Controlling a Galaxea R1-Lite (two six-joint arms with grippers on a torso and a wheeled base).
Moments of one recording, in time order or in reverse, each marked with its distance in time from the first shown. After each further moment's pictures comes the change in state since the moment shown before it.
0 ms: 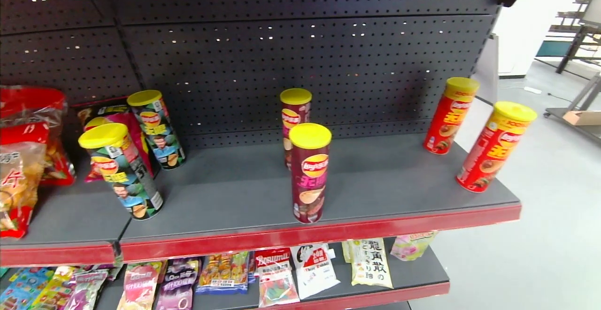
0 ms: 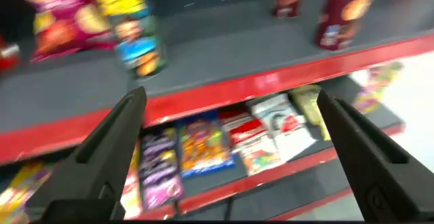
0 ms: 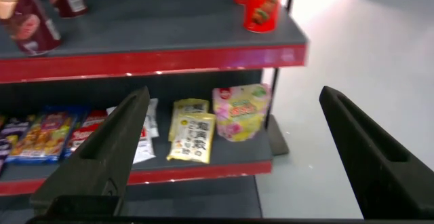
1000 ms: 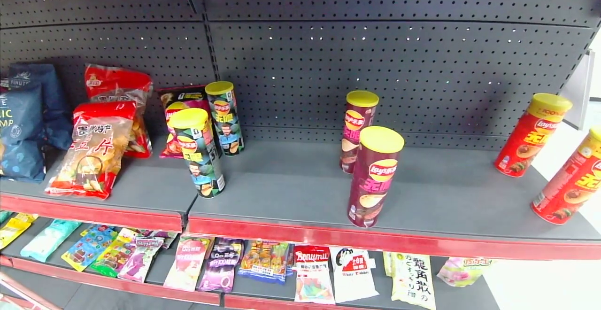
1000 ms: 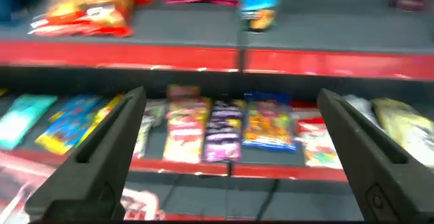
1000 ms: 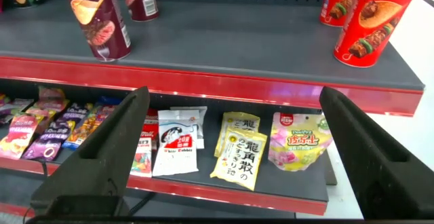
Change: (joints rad) left arm 0.042 0.001 0.139 -0.127 0.154 -0.040; right arm 0.001 0.000 0.000 0.000 0.001 0.003
